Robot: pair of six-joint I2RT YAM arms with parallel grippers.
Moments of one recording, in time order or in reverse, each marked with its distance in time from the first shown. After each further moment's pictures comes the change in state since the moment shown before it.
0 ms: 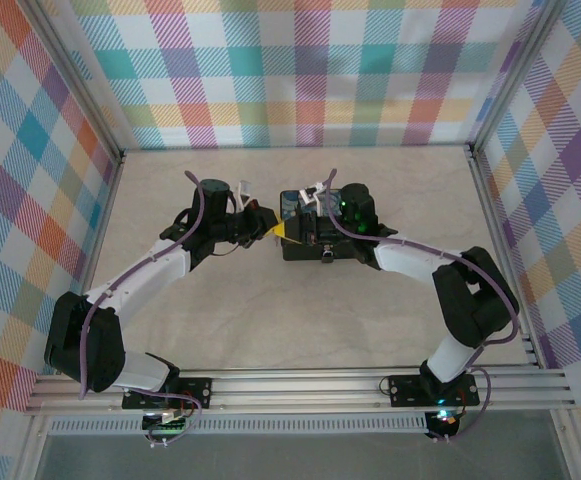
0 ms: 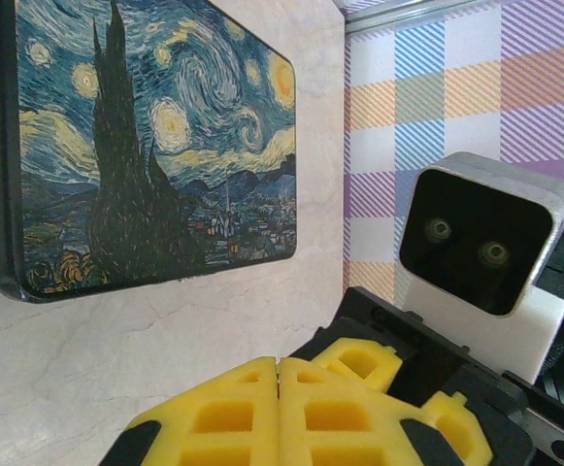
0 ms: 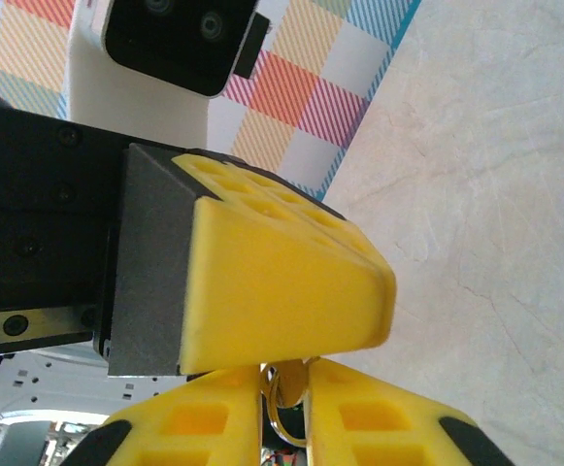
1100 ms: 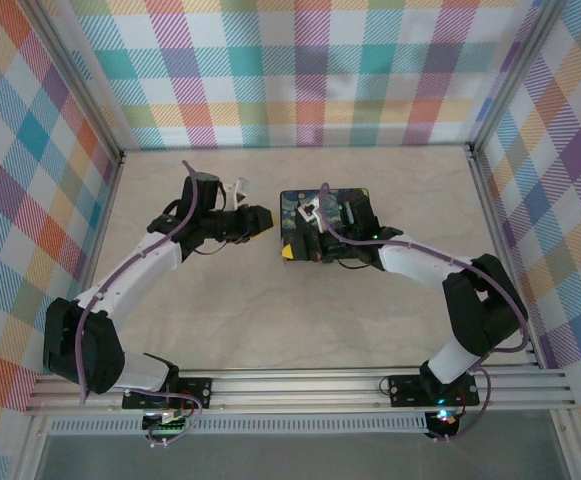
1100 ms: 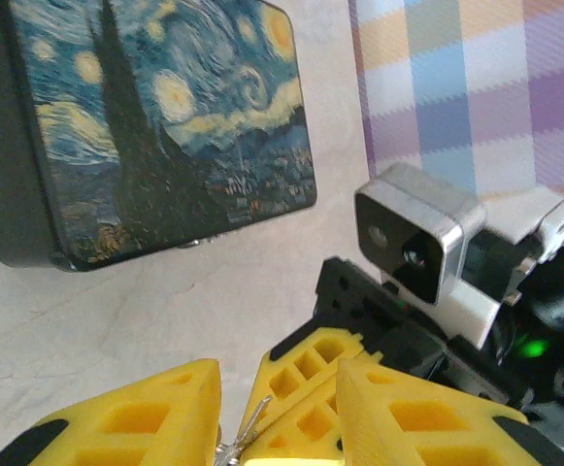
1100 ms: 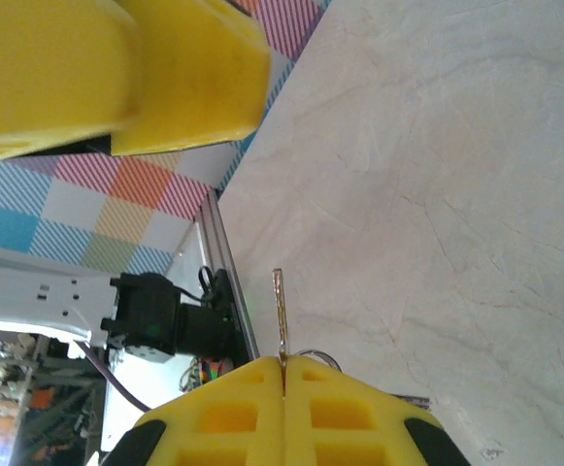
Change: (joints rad) left arm 0.055 -0.003 0.103 -0.264 0.140 0.334; right arm 0.004 -0.070 0.010 -0.443 -0.023 -0.438
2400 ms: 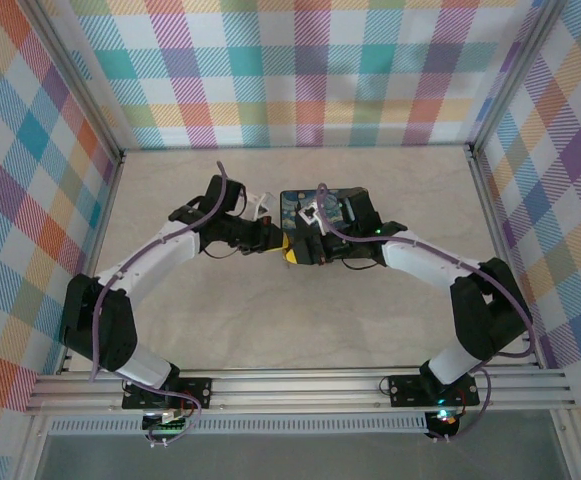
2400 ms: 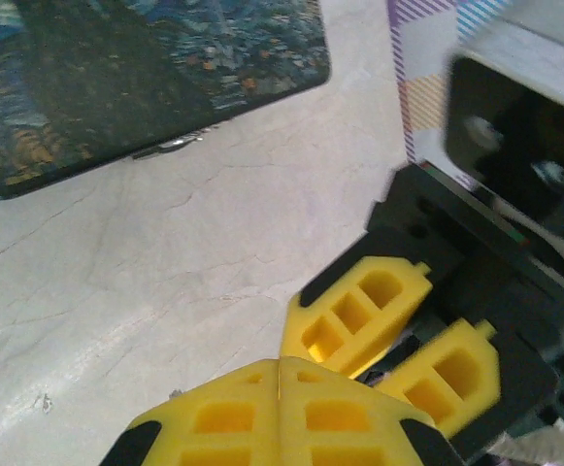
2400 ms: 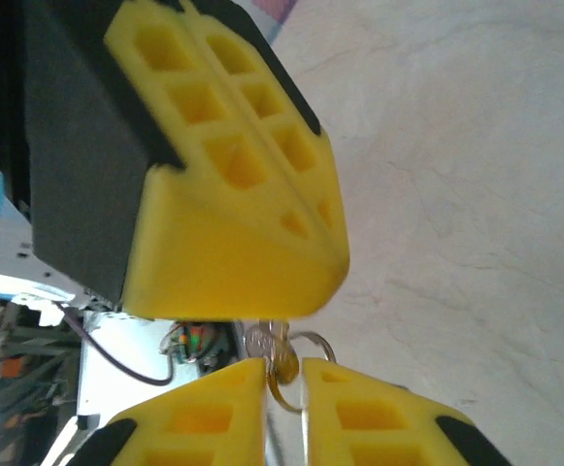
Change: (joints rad) left arm -0.072 0.140 0.092 -0.174 0.056 0.131; right arm -0.007 -0.043 0.046 -0.232 0.045 -0.162
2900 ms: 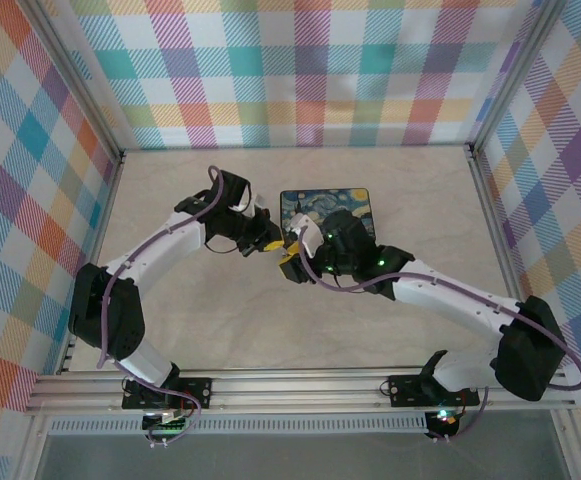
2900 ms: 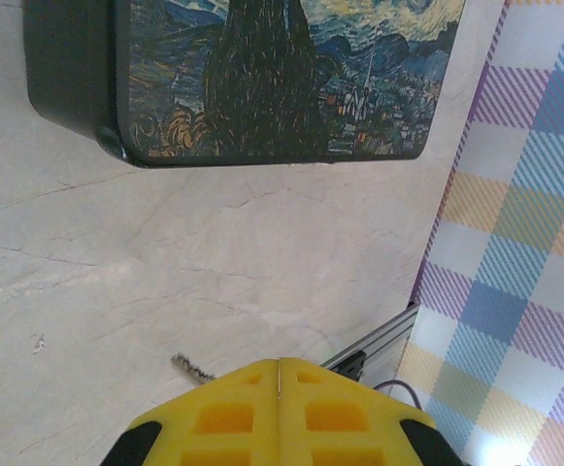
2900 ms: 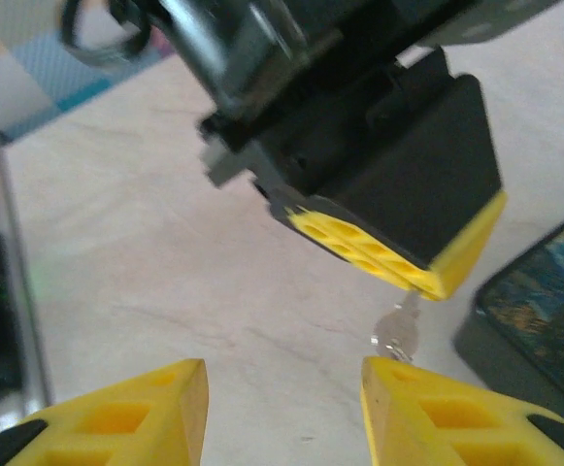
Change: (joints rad) left arm 0.000 0.060 0.069 -0.090 -0.114 -0.328; right arm 0.272 -0.227 -0.055 -0.013 0.683 -0.306
